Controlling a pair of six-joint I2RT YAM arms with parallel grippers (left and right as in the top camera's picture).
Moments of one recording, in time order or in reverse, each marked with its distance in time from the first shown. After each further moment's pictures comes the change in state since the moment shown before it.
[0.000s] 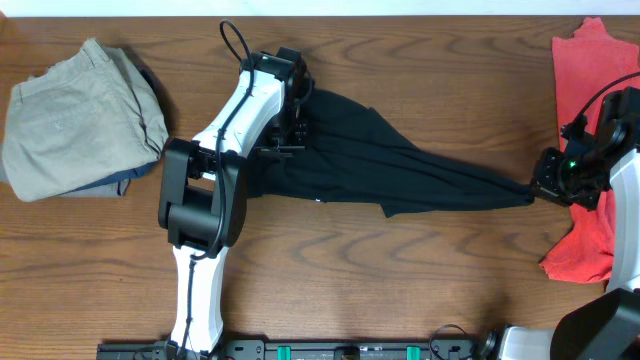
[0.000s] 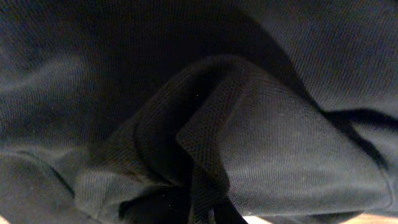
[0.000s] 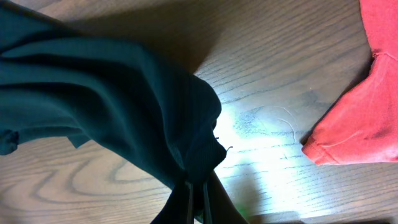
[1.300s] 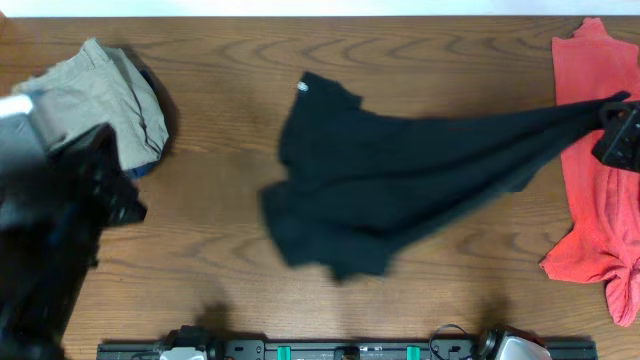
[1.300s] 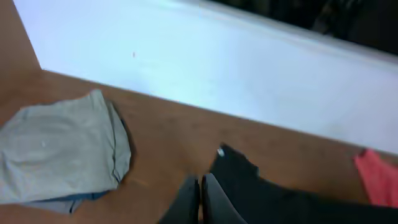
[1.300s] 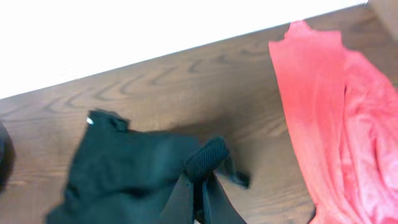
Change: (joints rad) left arm 0.296 -1.254 0.048 0.049 -0.074 -0.024; right arm 0.001 -0.308 0.511 0.011 -0.116 -0.039
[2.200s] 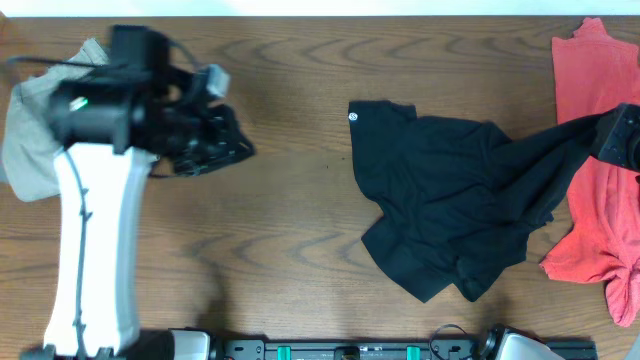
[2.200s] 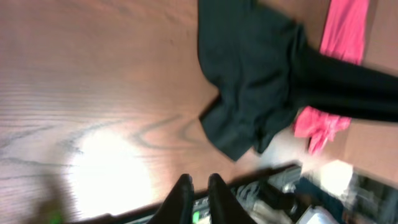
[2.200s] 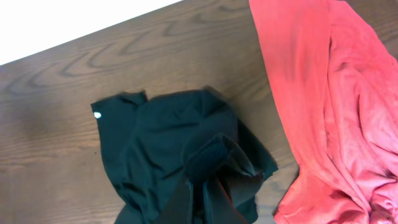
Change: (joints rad) left arm -0.084 0.543 -0.069 -0.352 0.512 0.042; right arm 0.000 0.101 0.018 -0.121 0.092 0.002
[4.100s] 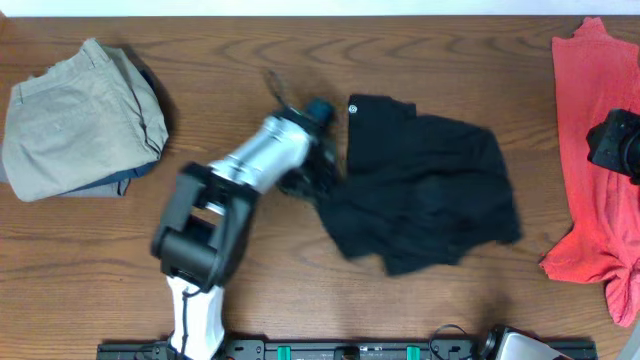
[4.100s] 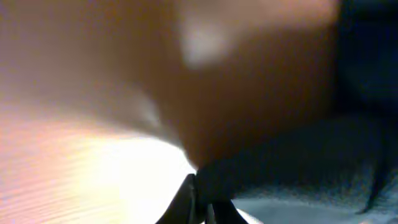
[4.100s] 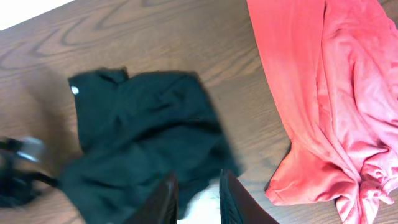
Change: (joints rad) left arm -0.293 0.514 -0.342 0.541 -0.314 0.026; right arm 0.000 0.034 -0.031 -0.054 0.047 0.001
